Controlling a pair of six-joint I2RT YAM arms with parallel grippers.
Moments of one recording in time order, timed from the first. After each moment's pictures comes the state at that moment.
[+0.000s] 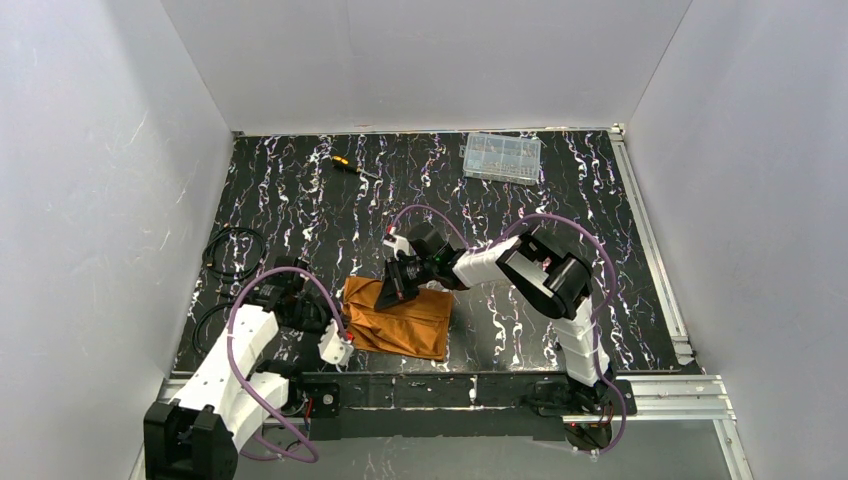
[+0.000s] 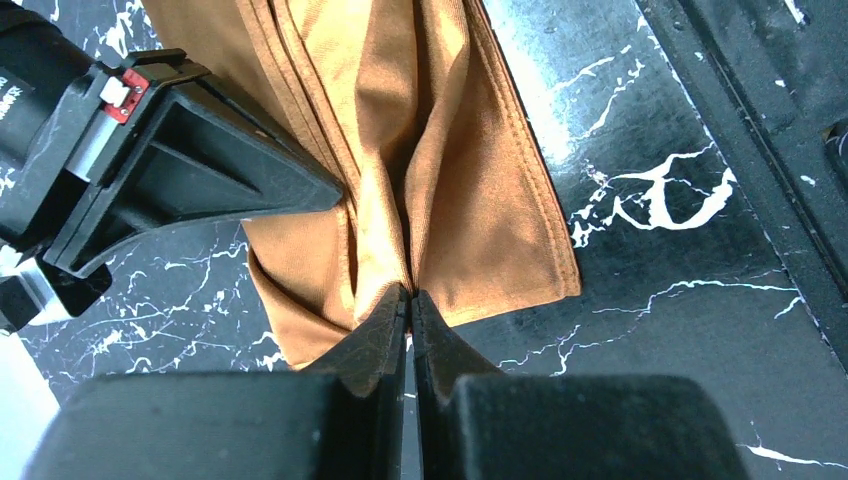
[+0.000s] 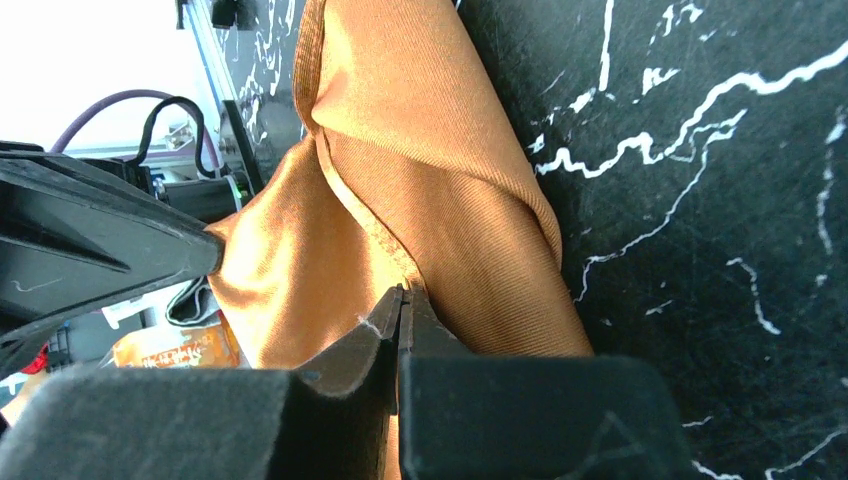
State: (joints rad) left arm -0.19 0.90 0.53 -1.01 0.69 2.08; right arm 0.90 2.11 1.11 0.34 -0.72 0.75
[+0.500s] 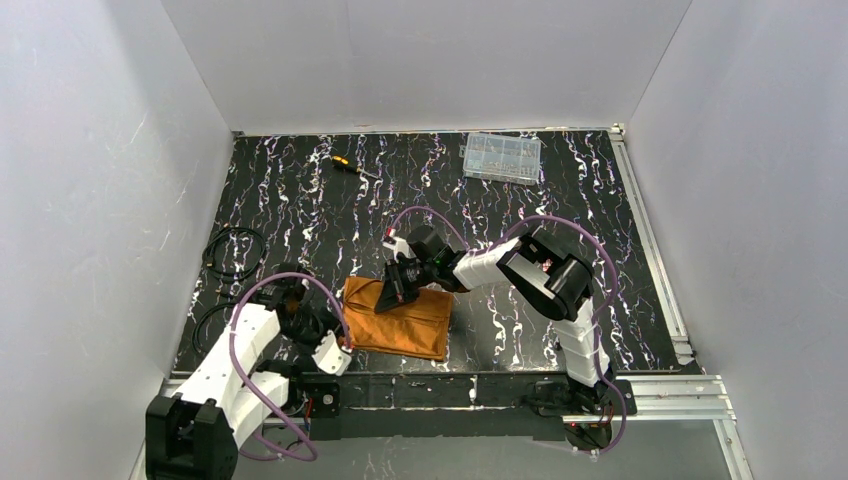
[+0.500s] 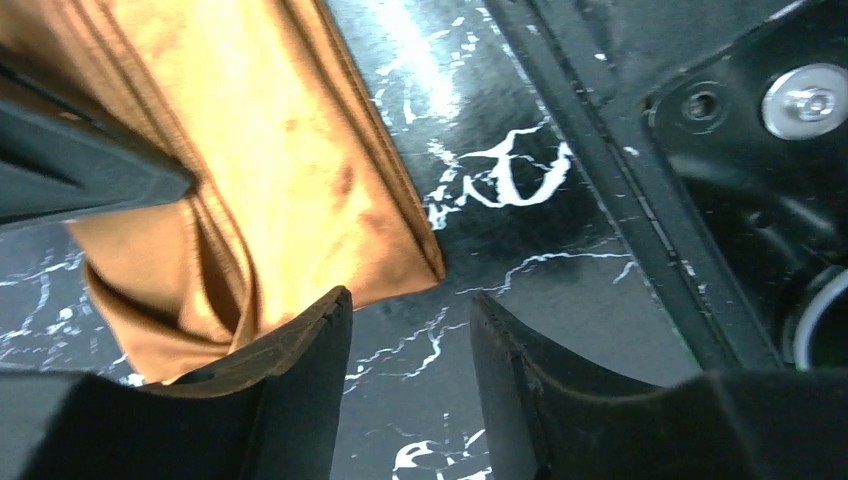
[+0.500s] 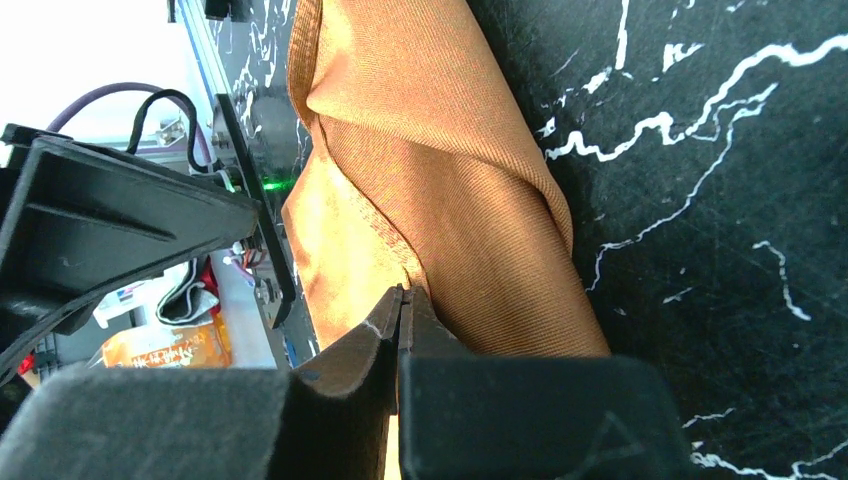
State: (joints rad) left arm -0.19 0.91 0.52 -1.14 0.56 2.08; right arm 0.92 2.09 1.09 0.34 -0.70 0.73
